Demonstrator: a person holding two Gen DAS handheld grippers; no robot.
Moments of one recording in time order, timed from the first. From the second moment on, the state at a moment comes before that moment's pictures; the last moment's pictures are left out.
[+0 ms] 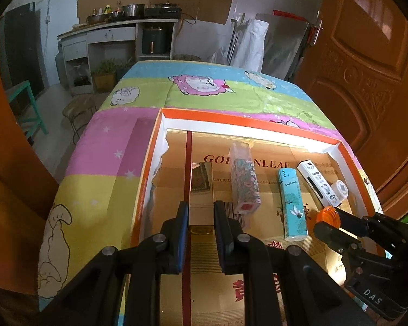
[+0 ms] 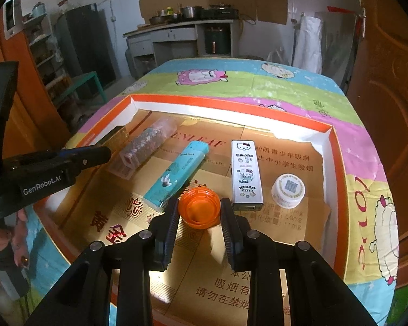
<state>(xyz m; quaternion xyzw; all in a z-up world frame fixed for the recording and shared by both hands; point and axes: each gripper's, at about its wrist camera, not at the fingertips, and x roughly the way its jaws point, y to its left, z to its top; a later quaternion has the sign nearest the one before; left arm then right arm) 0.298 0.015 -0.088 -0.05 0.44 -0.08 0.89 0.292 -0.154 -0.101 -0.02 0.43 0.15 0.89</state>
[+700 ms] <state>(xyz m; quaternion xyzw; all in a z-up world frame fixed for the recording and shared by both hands) 0.296 0.015 -0.095 -0.05 0.44 -0.09 0.89 0.293 -0.153 -0.106 -0.02 0.43 0.15 0.89</state>
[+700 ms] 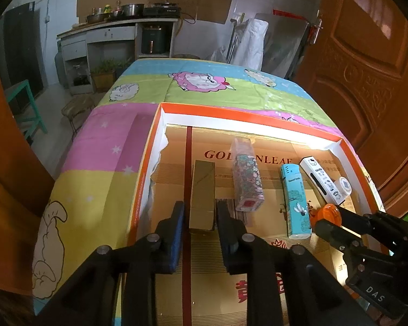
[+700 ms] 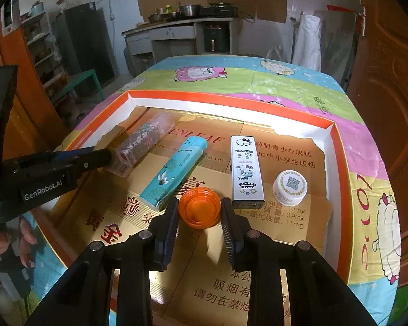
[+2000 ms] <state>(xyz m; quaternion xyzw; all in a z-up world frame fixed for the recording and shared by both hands) 0.248 0.021 -0.054 -0.06 0.40 -0.08 0.91 0.243 -0.155 -0.064 -0.01 0.40 0.14 0.90</state>
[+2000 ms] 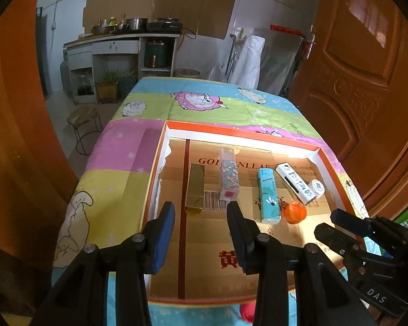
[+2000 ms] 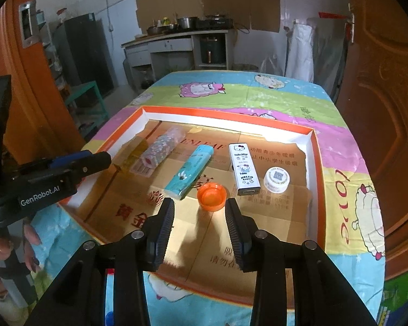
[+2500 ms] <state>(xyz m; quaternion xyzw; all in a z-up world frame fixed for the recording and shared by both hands) 0.202 0.012 -0.034 -0.04 0.39 -0.09 0.91 0.193 -0.160 -0.037 0.00 0.39 0.14 0.91</state>
